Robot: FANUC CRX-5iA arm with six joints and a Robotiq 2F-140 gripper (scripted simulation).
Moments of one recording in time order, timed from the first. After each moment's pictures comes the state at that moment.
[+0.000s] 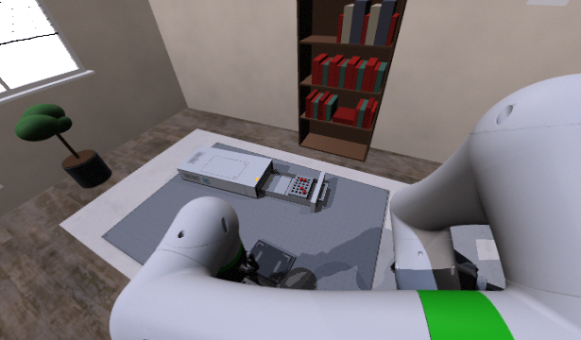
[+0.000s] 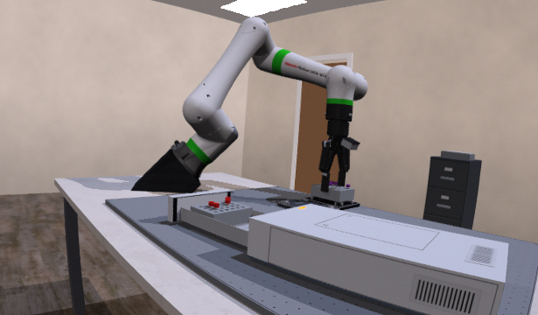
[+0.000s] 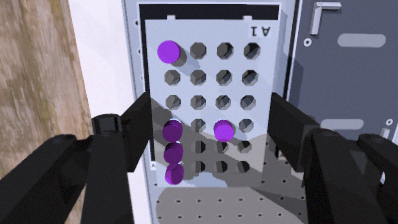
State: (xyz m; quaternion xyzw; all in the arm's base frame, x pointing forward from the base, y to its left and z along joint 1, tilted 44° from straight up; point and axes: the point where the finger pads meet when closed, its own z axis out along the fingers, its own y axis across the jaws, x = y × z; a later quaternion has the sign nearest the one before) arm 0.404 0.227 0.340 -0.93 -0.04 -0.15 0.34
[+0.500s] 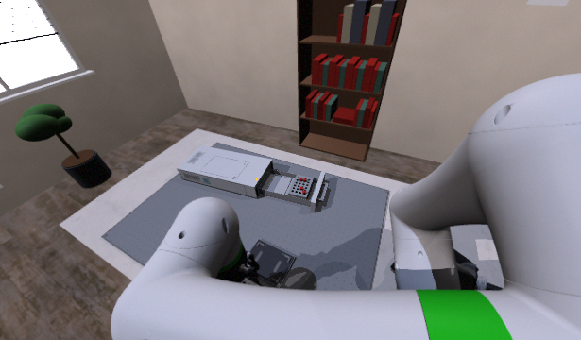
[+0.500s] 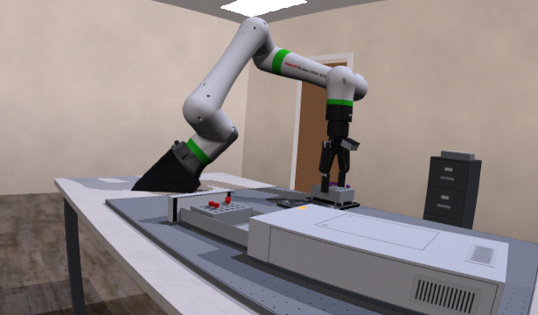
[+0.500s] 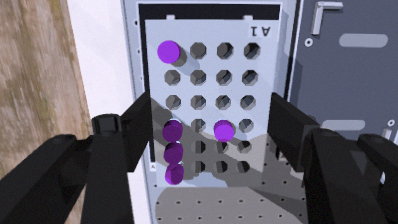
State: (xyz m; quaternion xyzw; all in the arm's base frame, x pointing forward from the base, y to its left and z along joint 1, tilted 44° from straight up) arm 0.405 0.229 0.338 -0.93 -0.04 -0.15 0.34
